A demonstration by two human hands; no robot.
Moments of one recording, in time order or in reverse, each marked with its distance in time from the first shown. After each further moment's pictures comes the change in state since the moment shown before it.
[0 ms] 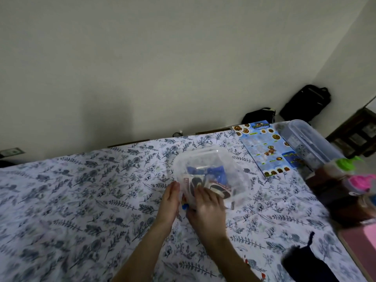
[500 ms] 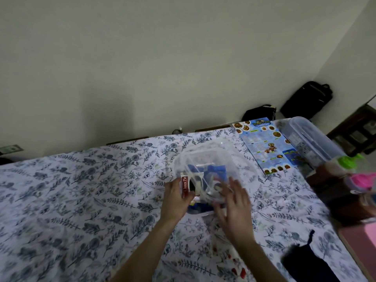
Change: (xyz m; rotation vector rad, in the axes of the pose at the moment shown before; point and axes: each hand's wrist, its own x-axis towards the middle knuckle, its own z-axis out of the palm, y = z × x) left_hand 0.012 -0.001 0.015 0.581 0.036 0.198; right_hand -0.016 0.076 -0.003 0.103 0.025 0.109
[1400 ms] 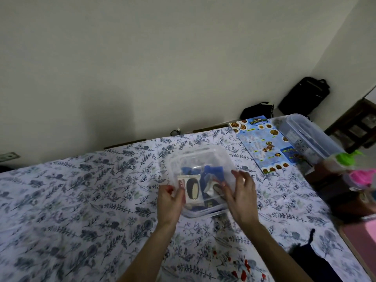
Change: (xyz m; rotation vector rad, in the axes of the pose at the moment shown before) left_hand -0.009 0.016 -0.003 -0.397 0.192 -0.193; right_hand 0.043 0.014 -0.018 0.159 -0.102 0.273
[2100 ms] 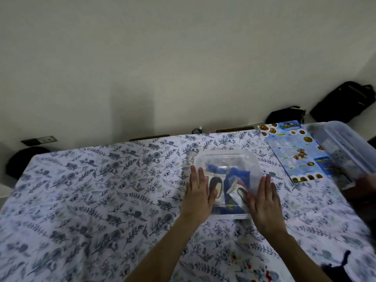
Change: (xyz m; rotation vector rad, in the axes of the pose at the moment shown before) left_hand 0.025 -0.021 0.004 0.857 -0.213 0.411; right_hand 0.004 0.025 0.024 -0.256 -0.178 -0.066
